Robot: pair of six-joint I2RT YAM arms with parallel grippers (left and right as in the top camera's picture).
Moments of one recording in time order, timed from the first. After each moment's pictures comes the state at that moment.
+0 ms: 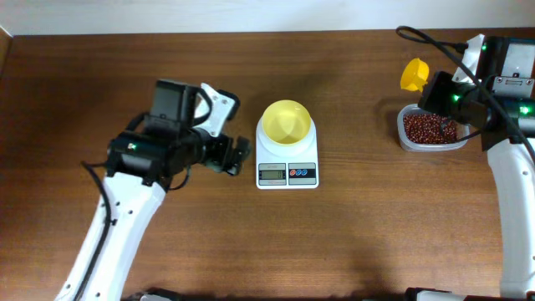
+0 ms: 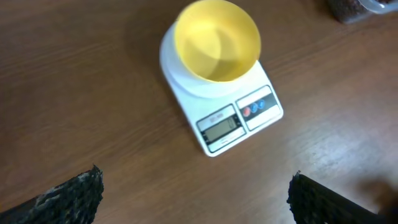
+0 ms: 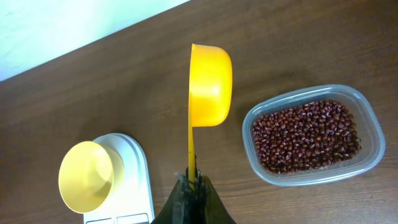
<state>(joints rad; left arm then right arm) -0.25 1.35 1.34 -0.98 0.26 0.13 -0.10 1.48 1.55 -0.93 -0.18 0.28</state>
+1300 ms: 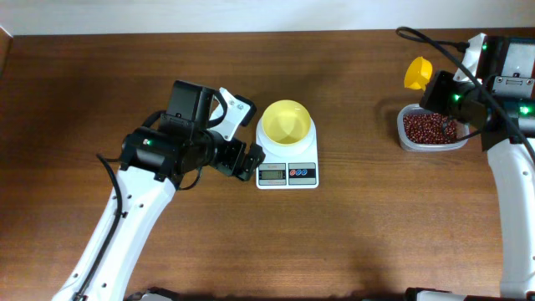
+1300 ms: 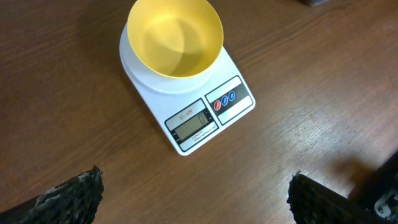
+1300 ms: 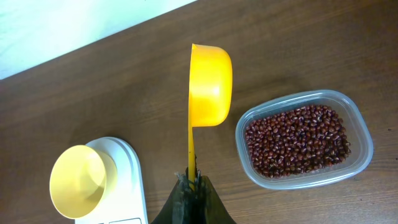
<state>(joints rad) -0.31 1.38 1.34 -0.98 0.33 0.14 -0.10 1.48 1.55 -0.92 -0.15 0.26</state>
